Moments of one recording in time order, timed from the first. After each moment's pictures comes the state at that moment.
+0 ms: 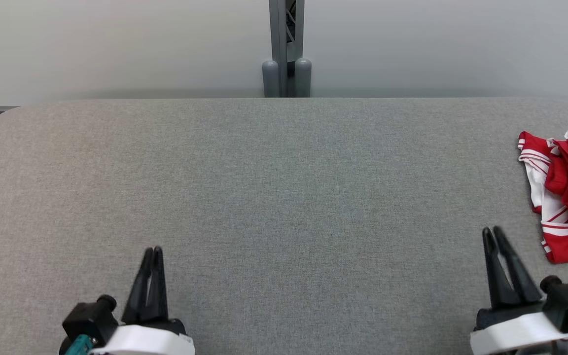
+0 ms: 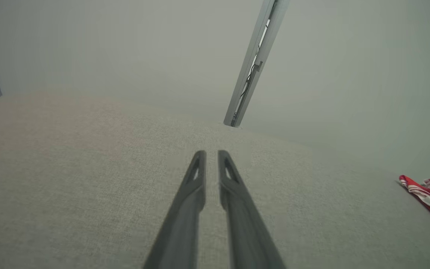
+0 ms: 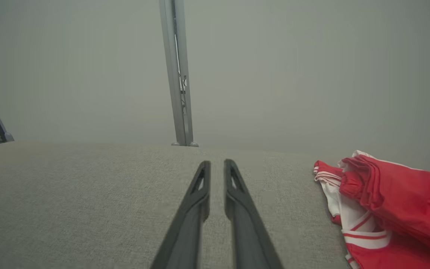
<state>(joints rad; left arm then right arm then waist) 0.02 0.04 -0.14 0.17 -0.41 0.07 -0.26 0.00 -0.04 -0.02 0.11 0.08 0.13 -0.26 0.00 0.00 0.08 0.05</state>
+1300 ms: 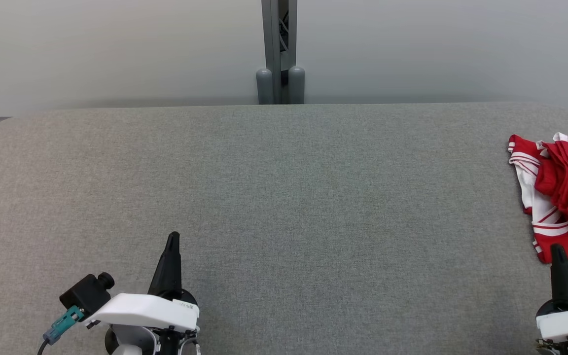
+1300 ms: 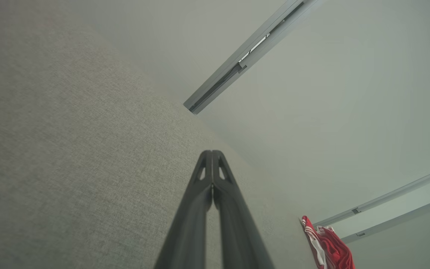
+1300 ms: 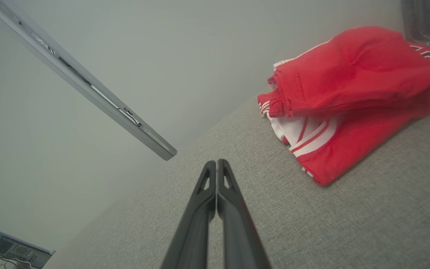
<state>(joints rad) -0.11 0.04 -0.22 0.30 -0.95 -0.01 -0.20 -0.01 -0.03 -0.22 0.17 0.70 0.13 -0.02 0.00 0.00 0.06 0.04</state>
